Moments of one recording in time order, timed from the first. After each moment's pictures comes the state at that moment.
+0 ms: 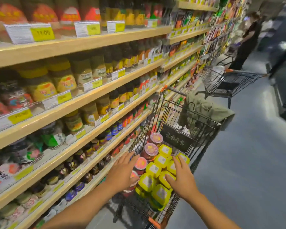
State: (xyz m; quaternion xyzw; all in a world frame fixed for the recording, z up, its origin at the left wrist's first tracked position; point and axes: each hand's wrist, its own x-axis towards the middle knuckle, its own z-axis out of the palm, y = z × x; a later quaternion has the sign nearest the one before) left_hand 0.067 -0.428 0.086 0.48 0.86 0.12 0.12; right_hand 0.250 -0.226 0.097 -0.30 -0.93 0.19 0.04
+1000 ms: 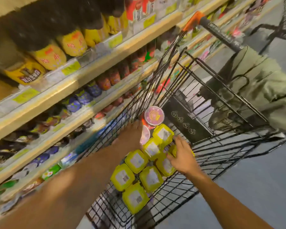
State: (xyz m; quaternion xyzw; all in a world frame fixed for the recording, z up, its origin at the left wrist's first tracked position) left_hand -0.081 -0.122 -0.129 0.35 0.90 0.00 0.27; right_hand 0.090 0.064 -0.091 -0.23 -0.92 0.28 -0.17
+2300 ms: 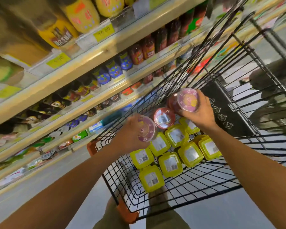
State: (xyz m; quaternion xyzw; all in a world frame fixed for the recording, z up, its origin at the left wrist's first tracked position) left_hand -0.035 -0.227 -0.075 0.12 0.89 0.28 0.33; right_hand -0.034 0.076 -0.124 -0.20 -0.88 0.43 -0.06
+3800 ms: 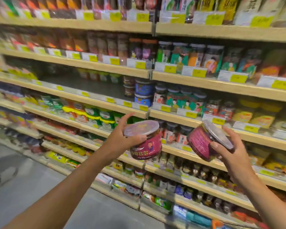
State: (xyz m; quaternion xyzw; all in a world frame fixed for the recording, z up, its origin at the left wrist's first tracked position) left_hand 0.297 -0.752 0.321 -0.14 0.75 0.62 -0.20; right_hand 0.106 -0.458 0.293 0.24 -0.71 0.66 -0.02
